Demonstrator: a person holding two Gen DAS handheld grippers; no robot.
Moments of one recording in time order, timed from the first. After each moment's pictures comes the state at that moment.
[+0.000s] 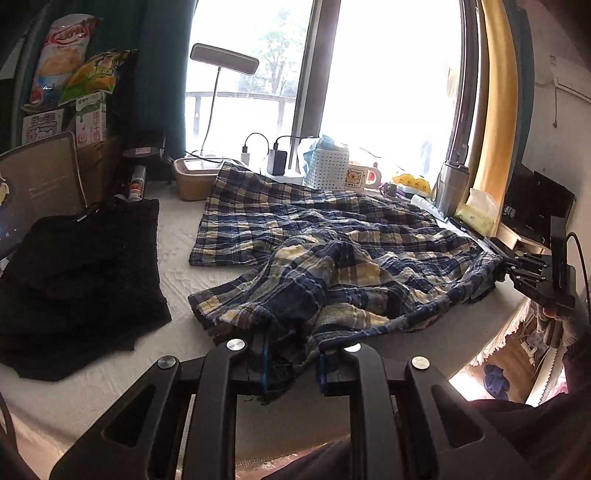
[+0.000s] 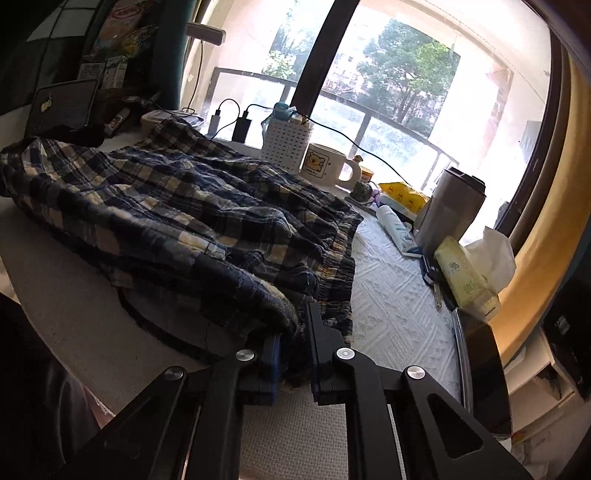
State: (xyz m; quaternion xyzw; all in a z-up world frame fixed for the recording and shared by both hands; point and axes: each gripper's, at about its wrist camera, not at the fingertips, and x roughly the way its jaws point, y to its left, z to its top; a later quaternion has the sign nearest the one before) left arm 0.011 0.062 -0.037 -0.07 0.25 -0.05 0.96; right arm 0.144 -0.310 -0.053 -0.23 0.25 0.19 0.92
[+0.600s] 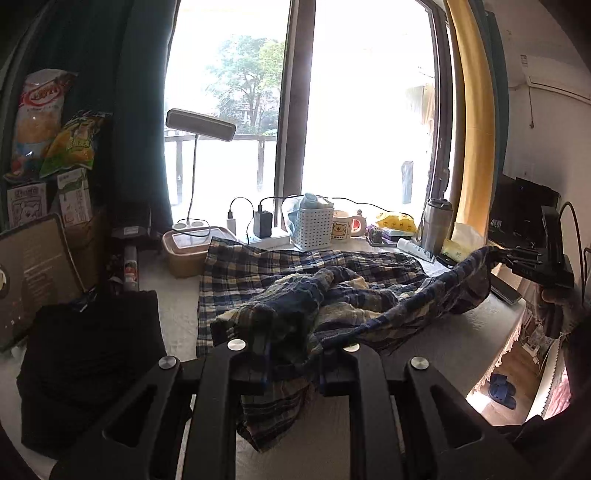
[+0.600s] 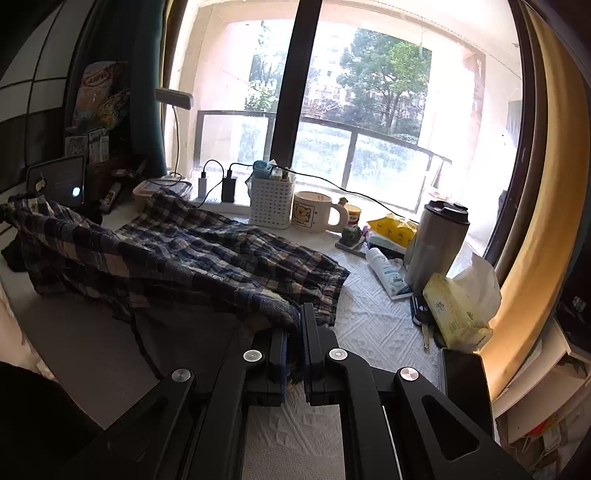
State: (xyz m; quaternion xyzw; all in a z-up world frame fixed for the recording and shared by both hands) left arm 0.038 0.072 0.042 -0.03 0.19 -0.08 0.98; right arm 0.163 -0.322 0.035 -0.13 0.22 0.20 0.95
